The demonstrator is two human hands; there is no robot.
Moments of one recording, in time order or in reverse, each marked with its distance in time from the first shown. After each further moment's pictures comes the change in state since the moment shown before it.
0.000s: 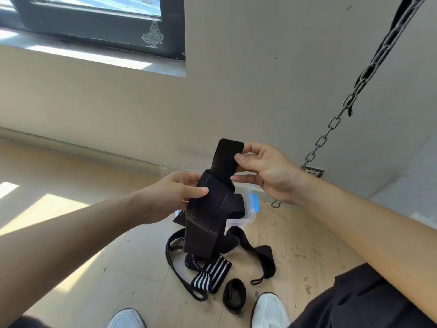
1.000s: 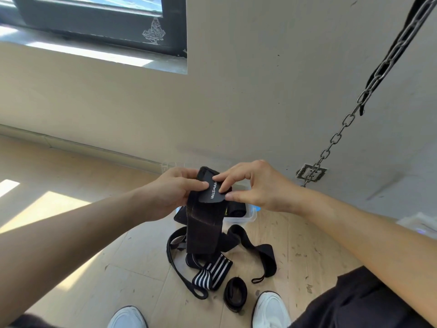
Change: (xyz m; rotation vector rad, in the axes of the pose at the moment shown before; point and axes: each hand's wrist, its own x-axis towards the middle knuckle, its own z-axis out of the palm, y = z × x) left_hand 0.003 0.003 0.003 -0.086 0.118 -0.040; right_hand -0.014 0.011 0.004 -0.882 -0.197 -0.294
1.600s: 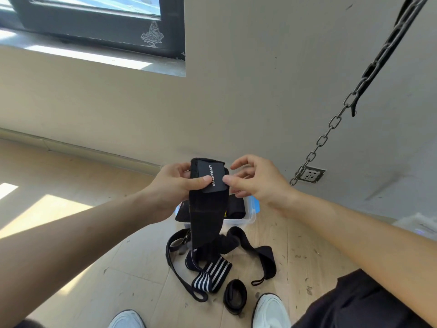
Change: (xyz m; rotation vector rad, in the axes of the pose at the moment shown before) left_hand -0.002 0.005 0.011 -0.140 0.143 0.137; right_hand 0.003 0.003 0.010 0.431 0.247 0.330
